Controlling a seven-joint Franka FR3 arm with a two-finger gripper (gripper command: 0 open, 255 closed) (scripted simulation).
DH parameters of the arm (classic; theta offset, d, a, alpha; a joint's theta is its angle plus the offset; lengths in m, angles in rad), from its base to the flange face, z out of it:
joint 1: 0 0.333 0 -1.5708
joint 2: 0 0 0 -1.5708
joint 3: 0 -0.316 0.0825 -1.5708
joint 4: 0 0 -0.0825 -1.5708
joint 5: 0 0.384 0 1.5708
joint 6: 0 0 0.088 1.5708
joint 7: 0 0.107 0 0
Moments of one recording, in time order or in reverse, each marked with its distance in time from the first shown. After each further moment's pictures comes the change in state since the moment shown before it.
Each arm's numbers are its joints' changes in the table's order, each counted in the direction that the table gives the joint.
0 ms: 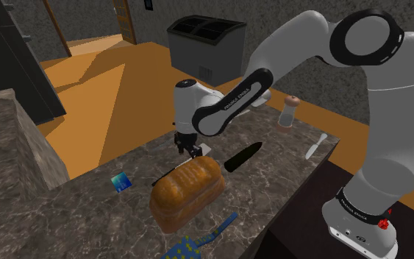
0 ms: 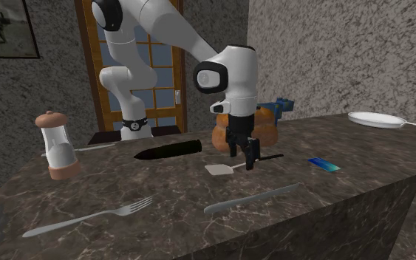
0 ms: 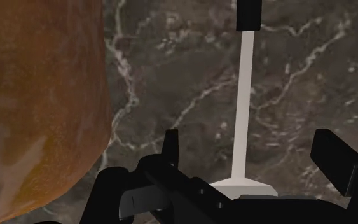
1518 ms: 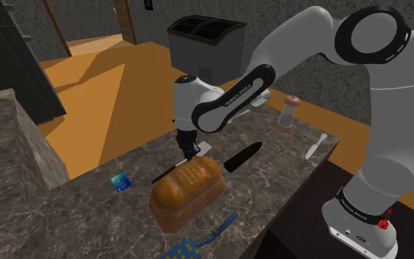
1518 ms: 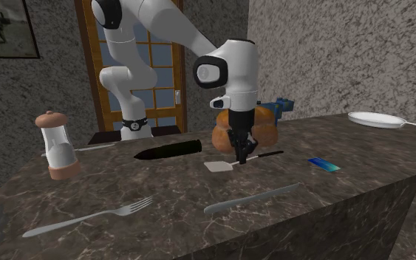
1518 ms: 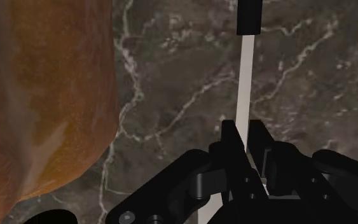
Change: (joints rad) arm -0.014 -0.028 -0.018 -0.001 0.021 -0.023 -0.011
